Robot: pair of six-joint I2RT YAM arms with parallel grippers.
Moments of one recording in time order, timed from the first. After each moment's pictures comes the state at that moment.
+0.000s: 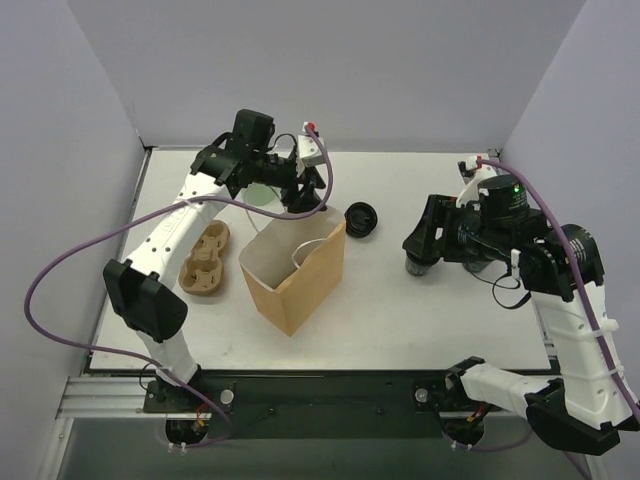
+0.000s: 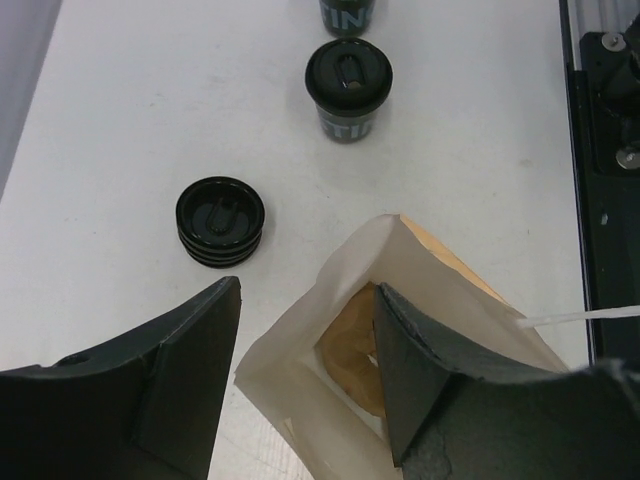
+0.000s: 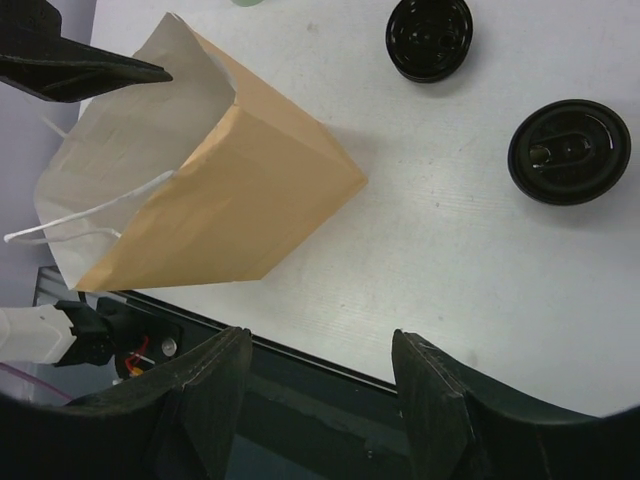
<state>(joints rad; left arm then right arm) -0.48 1.74 1.88 -0.78 0.86 0.55 0.46 1.10 1.69 -1.30 -0.09 0.46</state>
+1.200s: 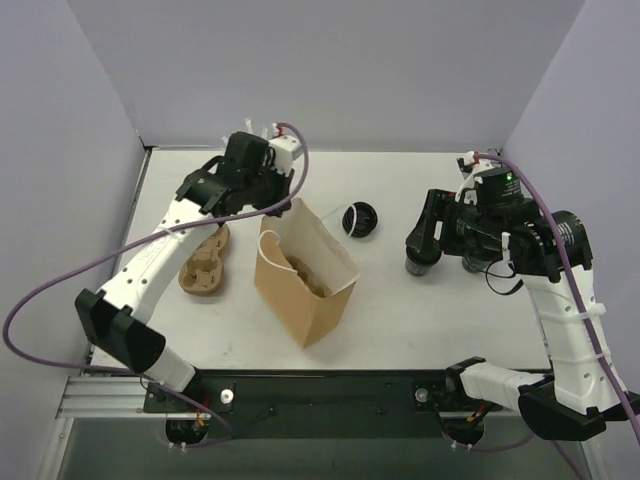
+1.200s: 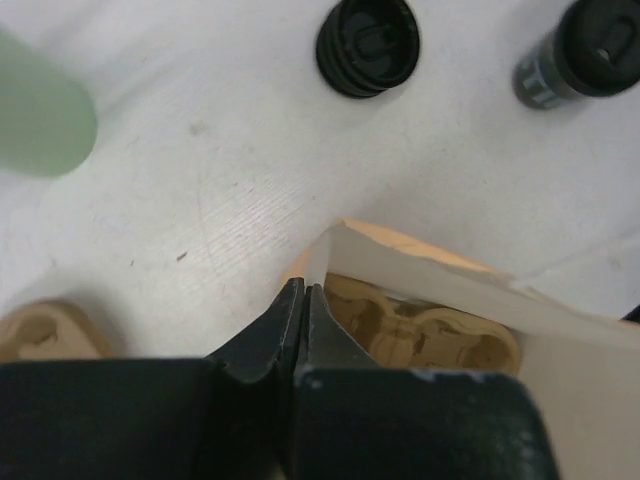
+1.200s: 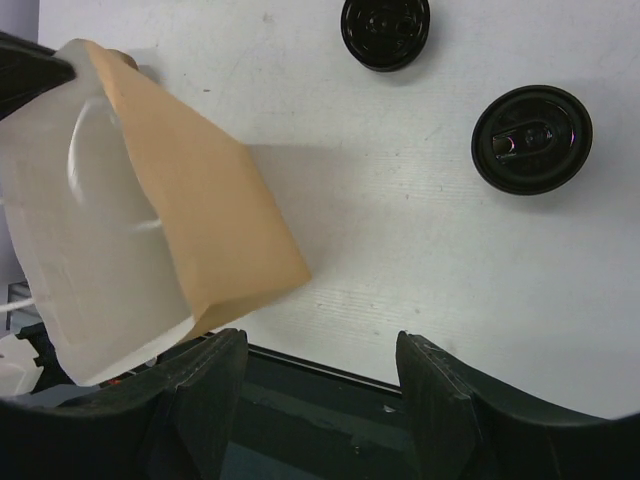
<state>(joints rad) -0.56 1.60 1.71 -0.82 0.17 0.04 0.36 1.15 1.68 -1.33 -0.10 0.42</state>
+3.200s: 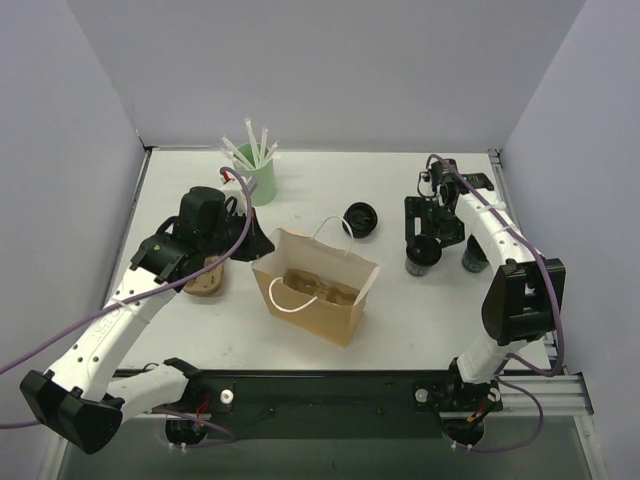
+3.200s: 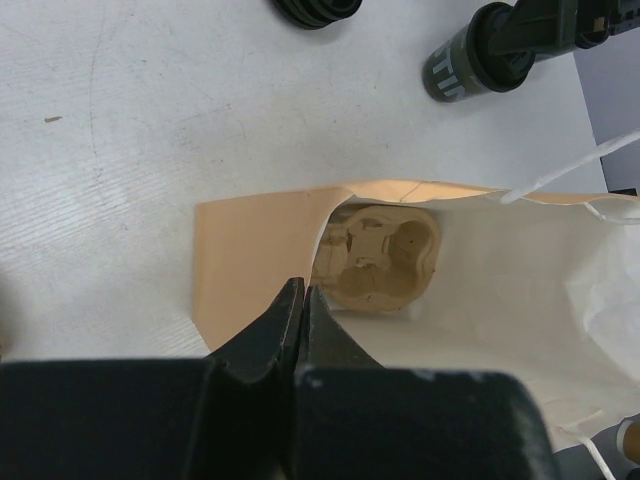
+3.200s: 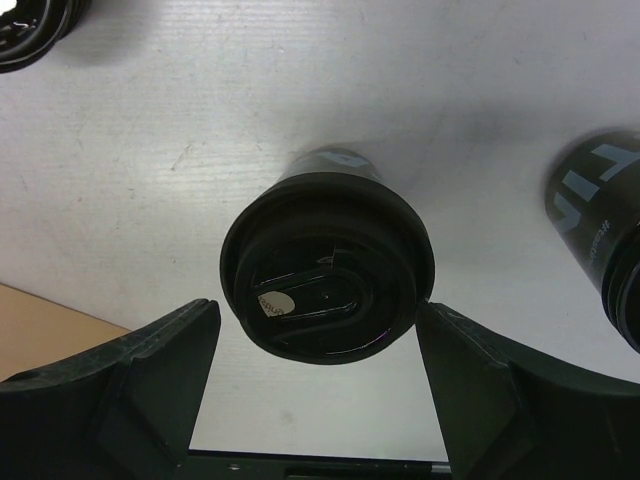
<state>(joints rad) -0.50 1.10 1.17 -0.68 0.24 -0.42 0.14 1.67 1.40 -0.98 0.03 0.15</state>
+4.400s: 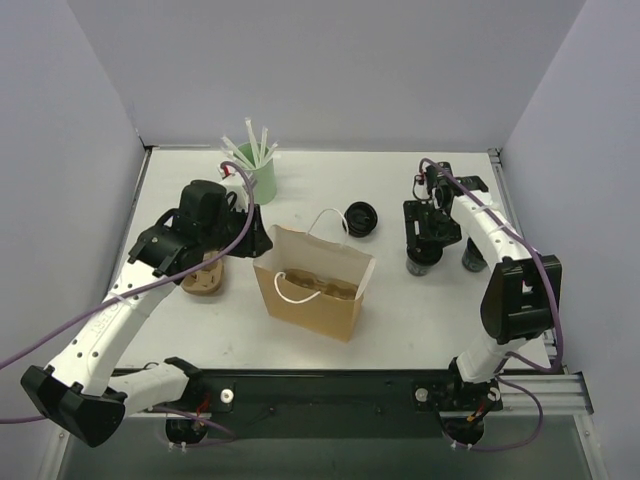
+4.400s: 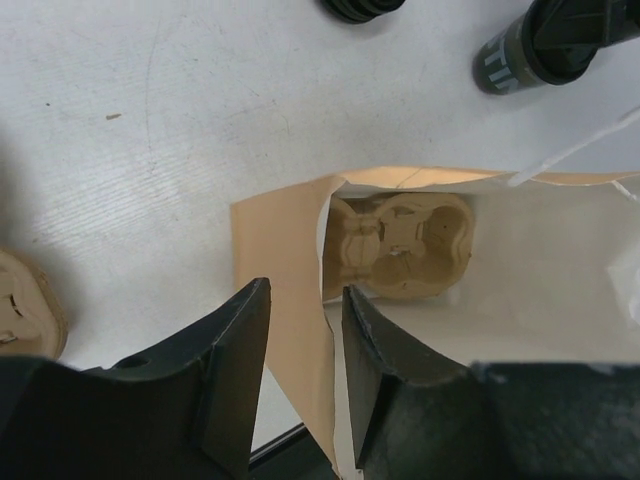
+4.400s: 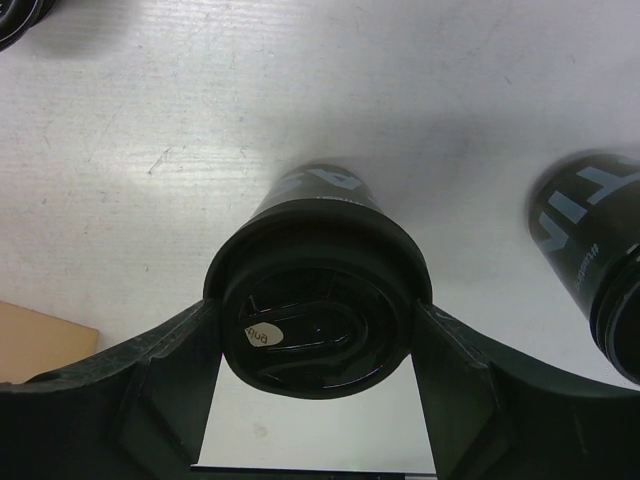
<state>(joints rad) -0.50 1.13 1.25 -0.78 0.17 -0.36 0.16 1.68 1.36 -0.93 0.07 0.08</state>
